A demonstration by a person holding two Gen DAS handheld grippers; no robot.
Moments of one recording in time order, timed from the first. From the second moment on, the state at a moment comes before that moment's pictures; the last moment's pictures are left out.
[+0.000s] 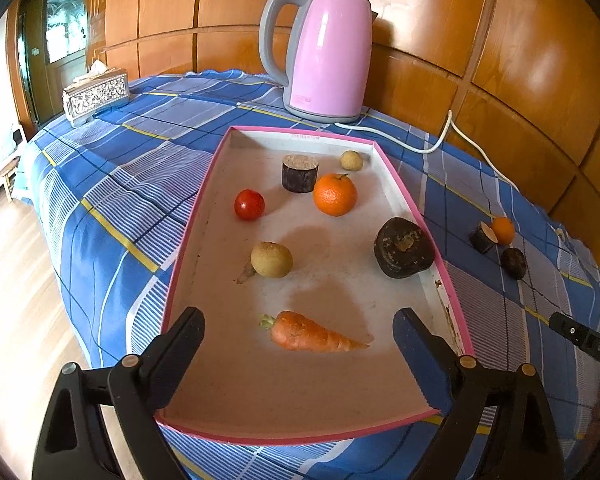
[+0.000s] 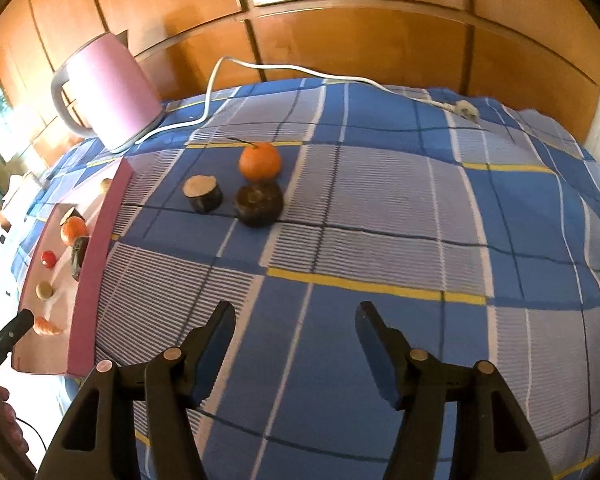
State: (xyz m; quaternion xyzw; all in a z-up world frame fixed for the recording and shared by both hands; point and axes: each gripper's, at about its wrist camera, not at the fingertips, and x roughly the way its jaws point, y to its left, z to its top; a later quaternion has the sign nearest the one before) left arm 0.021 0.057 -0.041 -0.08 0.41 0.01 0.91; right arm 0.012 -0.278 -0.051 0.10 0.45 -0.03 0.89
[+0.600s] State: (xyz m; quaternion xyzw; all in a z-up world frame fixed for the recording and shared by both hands) left arm 0.023 0.077 -0.037 -0.11 0.40 0.04 0.91; right arm 0.056 -0.272 -0.043 0.08 0.45 -0.03 0.89
